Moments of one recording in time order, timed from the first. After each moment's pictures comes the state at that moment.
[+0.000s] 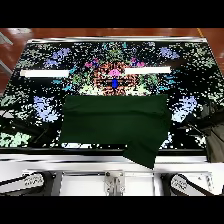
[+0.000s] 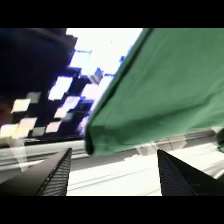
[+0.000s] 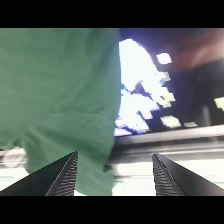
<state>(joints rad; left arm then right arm) 0.47 -1.38 0.71 1.02 -1.38 -1.25 -0.54 -1.26 0.95 -1.21 1.48 1.38</state>
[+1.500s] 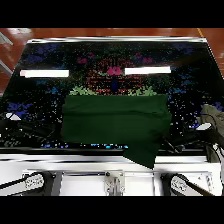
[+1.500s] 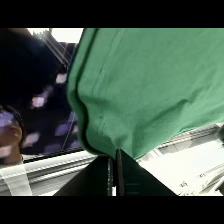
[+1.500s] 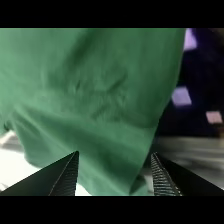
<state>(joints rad) 0.37 -1.32 0.65 0.93 -1.30 -1.18 -0.43 -1.25 0.51 -1.01 1.22 1.30</state>
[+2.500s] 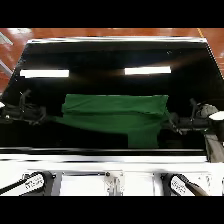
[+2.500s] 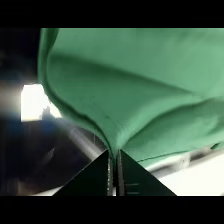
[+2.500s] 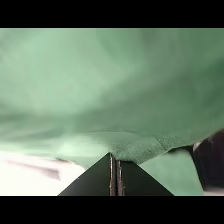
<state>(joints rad) 0.37 -1.24 0.90 0.85 -1.30 -1.15 -0.42 -1.15 0.72 -0.82 1.23 1.25</state>
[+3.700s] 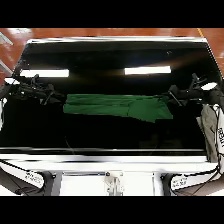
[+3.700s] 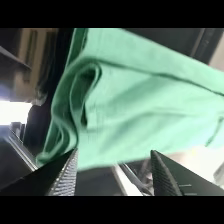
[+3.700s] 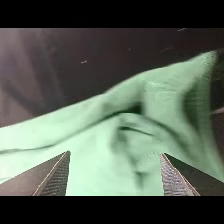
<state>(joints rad) 0.31 -1.80 1.46 0.75 -1.32 -1.35 -0.33 -1.65 1.27 -0.89 1.00 1.38</state>
